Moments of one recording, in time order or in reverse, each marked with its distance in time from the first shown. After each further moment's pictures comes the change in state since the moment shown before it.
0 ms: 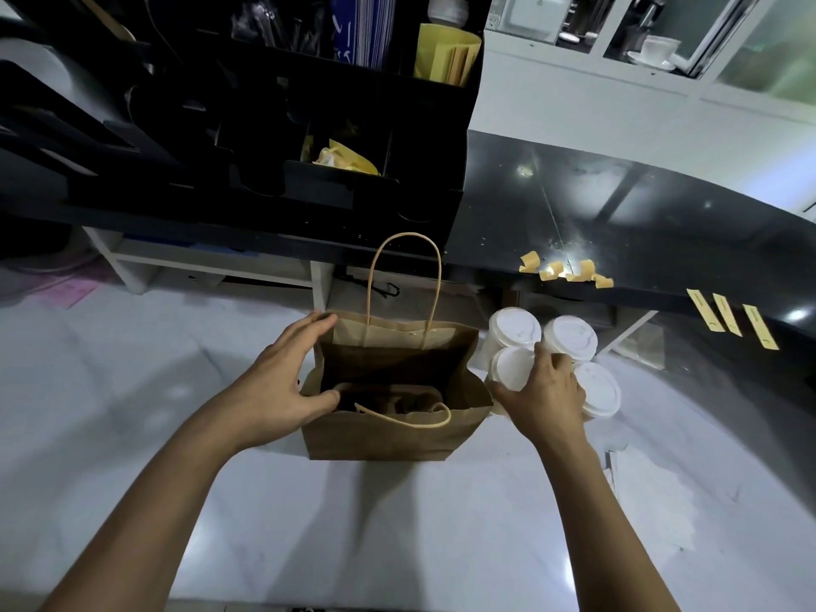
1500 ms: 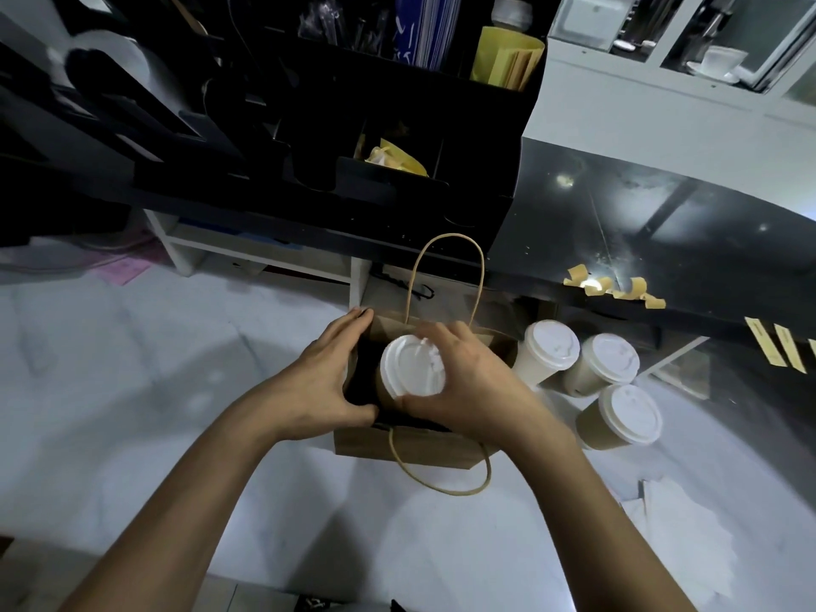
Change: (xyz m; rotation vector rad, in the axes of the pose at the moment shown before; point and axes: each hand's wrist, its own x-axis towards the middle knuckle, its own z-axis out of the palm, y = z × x) left_hand -0.009 0.025 -0.010 -0.022 -0.115 -0.062; right_hand -0.043 -0.128 -0.035 0.034 -0.392 -0.670
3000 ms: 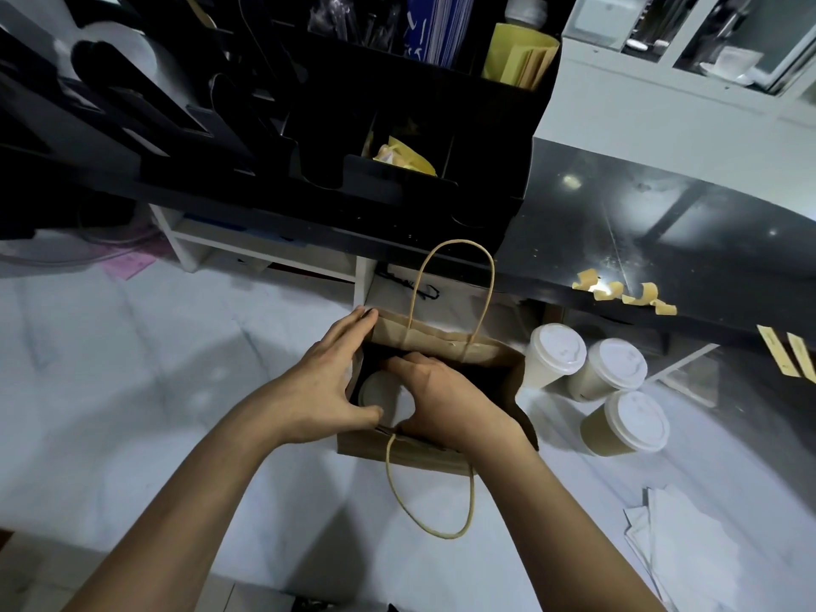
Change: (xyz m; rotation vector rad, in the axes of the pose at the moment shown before) left_hand 0.001 -0.003 0.003 -0.008 0.021 -0.009; right_hand 0.032 0.003 0.047 -0.157 -0.185 -0.132
